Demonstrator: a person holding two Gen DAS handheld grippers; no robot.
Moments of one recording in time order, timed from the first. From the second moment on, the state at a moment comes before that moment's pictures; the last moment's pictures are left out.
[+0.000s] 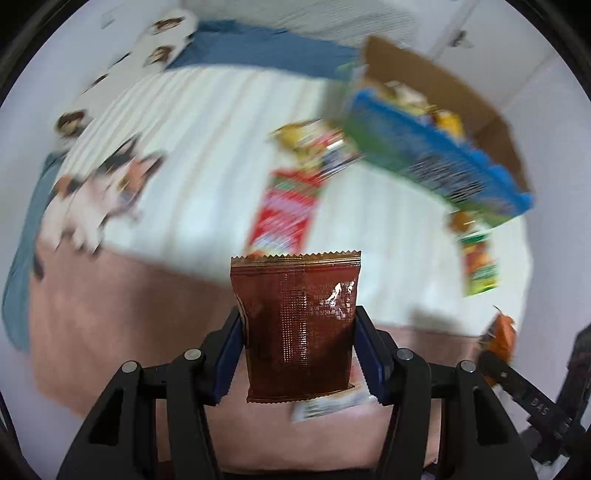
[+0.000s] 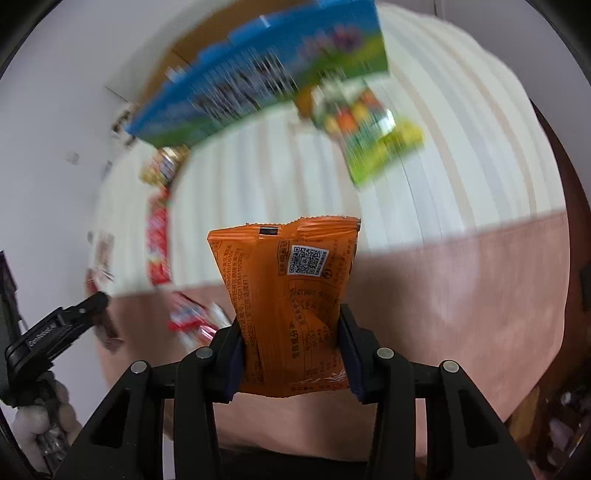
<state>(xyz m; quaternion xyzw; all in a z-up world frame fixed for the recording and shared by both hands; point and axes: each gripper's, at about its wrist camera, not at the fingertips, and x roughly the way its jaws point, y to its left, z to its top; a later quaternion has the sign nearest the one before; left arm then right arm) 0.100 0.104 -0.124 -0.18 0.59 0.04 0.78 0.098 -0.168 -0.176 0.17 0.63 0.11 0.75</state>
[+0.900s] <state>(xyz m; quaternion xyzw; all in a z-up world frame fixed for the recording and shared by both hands) 0.408 0.065 -0.138 -0.05 0.65 0.01 0.76 0.384 -0.159 -0.127 0.08 0.59 0.08 0.80</state>
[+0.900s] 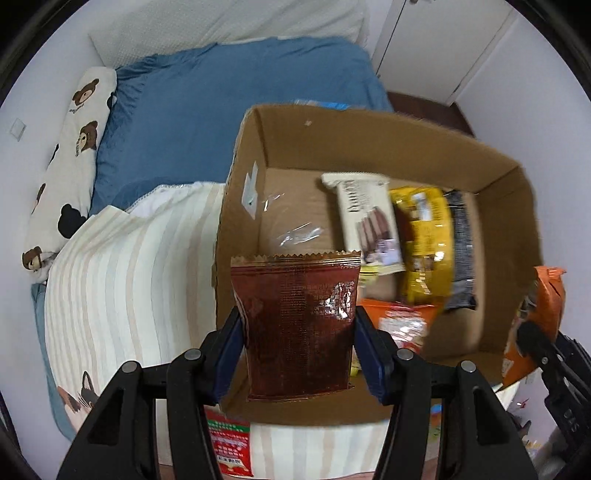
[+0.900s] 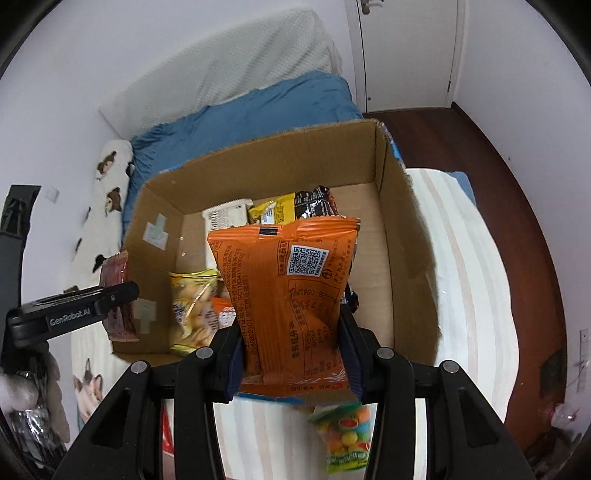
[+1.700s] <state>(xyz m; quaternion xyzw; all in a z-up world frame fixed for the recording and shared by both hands) 0.401 0.053 -0.163 -0.06 0.66 -0.01 0.74 0.393 -0.147 -0.184 0.06 0.66 0.06 0.74</state>
